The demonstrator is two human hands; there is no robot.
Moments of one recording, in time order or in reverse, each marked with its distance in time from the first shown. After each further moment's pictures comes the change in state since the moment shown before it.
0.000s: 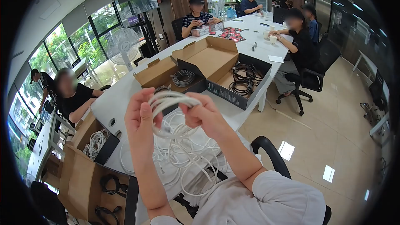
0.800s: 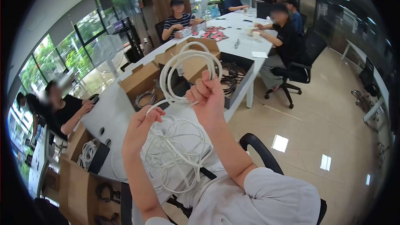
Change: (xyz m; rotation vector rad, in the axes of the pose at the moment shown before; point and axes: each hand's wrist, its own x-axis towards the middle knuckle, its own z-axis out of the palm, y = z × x) left_hand 0.020 -0.051 -0.011 0.278 -0.509 -0.112; right_hand 0.001 -0.022 -0.038 0.437 0.361 -0.440
